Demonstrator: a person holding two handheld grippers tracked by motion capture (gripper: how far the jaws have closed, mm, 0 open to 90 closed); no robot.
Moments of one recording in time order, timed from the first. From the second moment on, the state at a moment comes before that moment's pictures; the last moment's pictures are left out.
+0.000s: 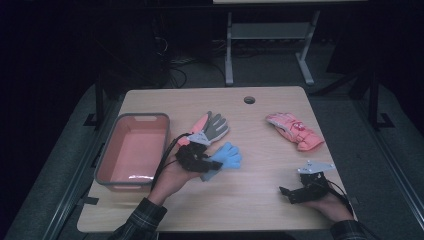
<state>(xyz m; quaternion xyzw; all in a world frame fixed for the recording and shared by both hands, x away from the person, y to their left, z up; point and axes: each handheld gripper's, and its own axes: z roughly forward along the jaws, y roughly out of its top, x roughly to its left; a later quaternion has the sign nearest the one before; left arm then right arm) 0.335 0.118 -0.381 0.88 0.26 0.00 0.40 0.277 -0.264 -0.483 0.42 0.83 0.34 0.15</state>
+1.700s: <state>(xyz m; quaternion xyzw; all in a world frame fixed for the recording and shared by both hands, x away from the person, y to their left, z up) 0.380 0.305 -0.381 0.80 0.47 0.13 0.36 0.279 -0.266 -0.483 0.42 0.83 0.35 0.15</state>
